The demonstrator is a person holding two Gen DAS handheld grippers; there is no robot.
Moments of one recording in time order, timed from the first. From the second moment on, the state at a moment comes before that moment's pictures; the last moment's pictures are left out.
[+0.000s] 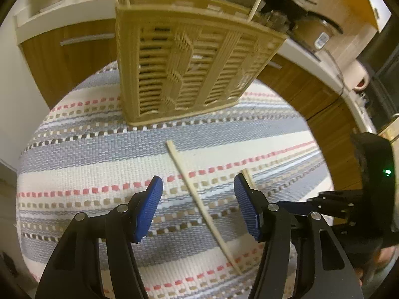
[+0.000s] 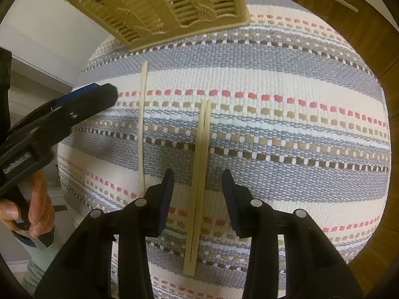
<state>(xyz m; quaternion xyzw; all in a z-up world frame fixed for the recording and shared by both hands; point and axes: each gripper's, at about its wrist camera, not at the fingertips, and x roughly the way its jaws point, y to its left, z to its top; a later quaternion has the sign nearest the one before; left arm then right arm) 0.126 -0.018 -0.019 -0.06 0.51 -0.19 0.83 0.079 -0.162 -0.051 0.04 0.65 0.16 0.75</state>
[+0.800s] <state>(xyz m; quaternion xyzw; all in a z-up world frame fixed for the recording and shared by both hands) 0.142 -0.084 -0.056 0.08 0.51 -0.10 0.85 0.050 -0.085 -0.066 -0.12 0.61 0.13 0.77</state>
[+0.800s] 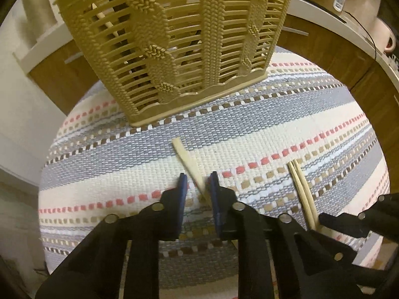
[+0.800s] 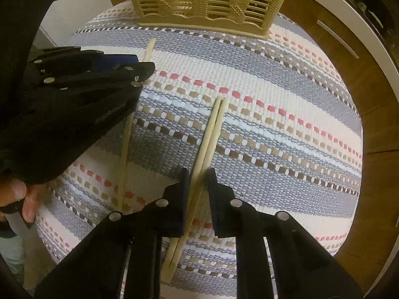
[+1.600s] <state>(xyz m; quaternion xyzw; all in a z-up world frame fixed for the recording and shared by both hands) 0.083 0.004 -0.046 0.00 0.55 -0.18 0.82 0.051 -0.158 -0.032 -0.04 0.59 0.14 0.79</state>
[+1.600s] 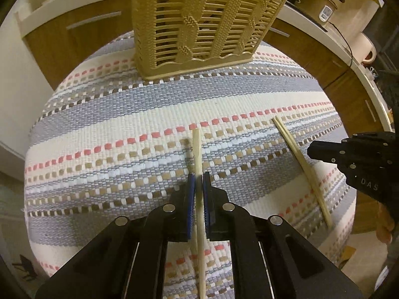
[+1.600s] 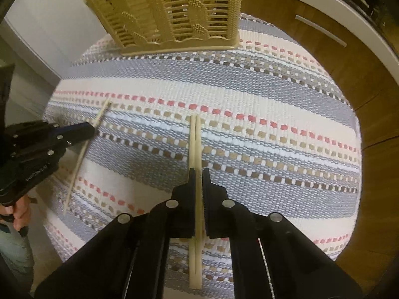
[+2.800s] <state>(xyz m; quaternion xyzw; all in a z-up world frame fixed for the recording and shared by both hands) 0.098 -0.025 -0.026 0.02 0.51 -0.21 0.84 0.047 -0.133 -0.019 -0.11 0.58 0.20 0.78</state>
